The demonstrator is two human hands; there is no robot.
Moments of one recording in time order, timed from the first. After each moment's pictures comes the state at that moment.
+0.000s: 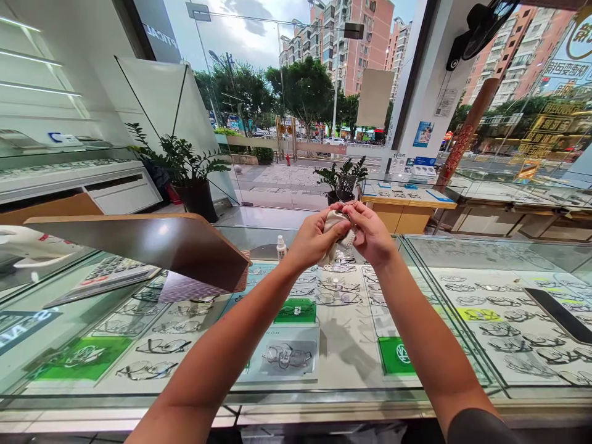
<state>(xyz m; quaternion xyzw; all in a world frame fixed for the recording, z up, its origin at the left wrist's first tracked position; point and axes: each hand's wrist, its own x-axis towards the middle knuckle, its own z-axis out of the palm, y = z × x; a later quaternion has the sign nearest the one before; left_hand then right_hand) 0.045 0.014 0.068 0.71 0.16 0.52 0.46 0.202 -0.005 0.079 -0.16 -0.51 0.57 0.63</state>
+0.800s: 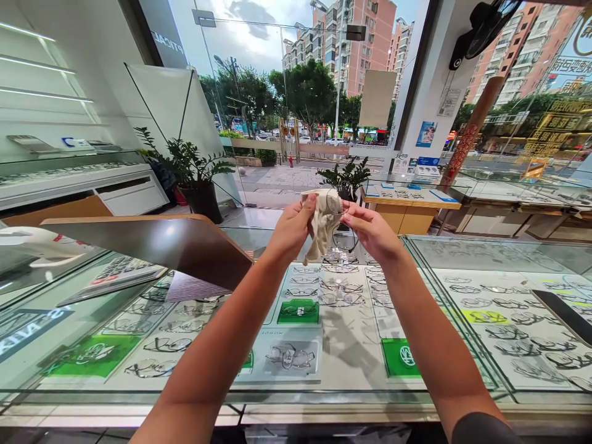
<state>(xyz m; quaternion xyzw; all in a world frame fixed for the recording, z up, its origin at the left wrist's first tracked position) 0.020 0.030 0.084 0.59 0.17 0.57 0.55 0.213 -0.005 0.082 -0.24 -0.63 0.47 0.57</state>
